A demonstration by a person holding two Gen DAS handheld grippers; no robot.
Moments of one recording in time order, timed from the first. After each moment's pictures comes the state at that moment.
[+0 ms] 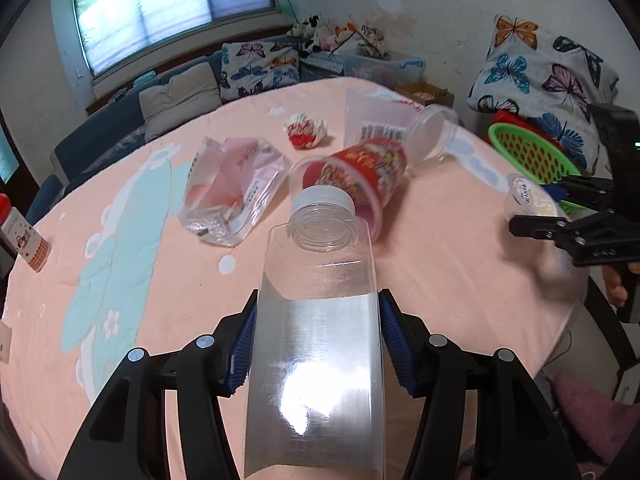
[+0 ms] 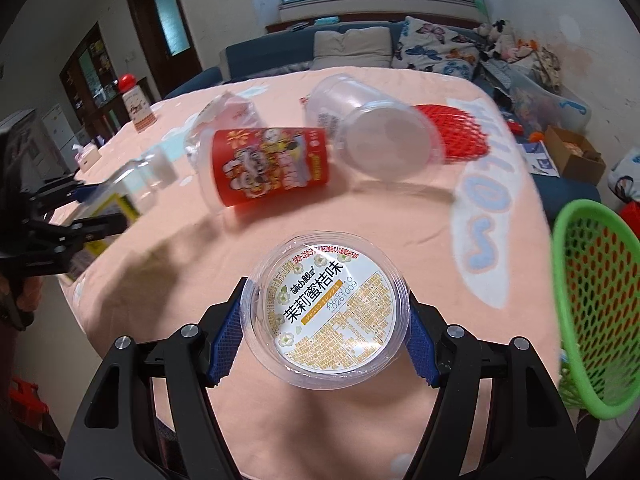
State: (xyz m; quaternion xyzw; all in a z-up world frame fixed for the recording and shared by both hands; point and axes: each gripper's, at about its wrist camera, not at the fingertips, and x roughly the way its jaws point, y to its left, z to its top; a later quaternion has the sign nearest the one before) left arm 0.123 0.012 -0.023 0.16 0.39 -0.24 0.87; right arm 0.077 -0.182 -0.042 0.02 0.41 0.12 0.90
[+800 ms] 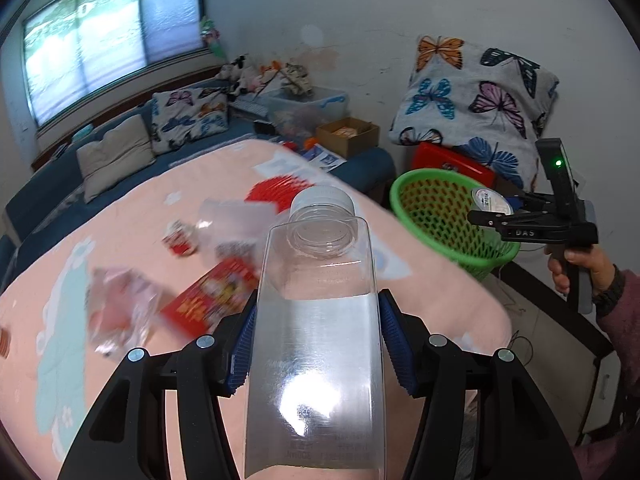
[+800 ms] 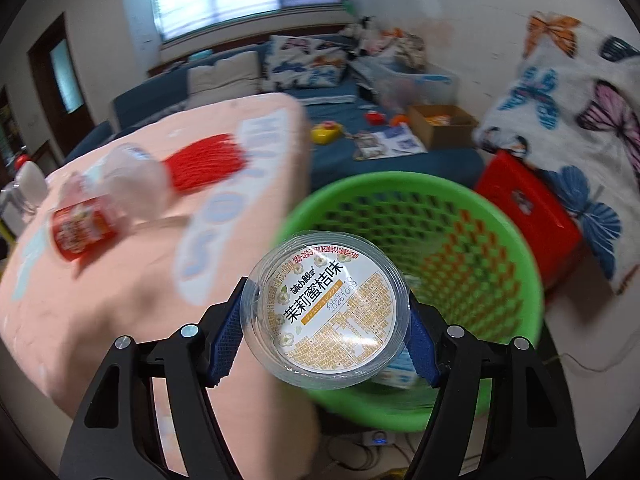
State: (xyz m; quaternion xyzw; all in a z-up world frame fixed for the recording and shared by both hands) left arm 0.113 -0.135 0.037 0.16 0.34 -0.36 0.85; right arm 0.037 -0.388 -0.029 0.07 0.39 -0.09 0.92
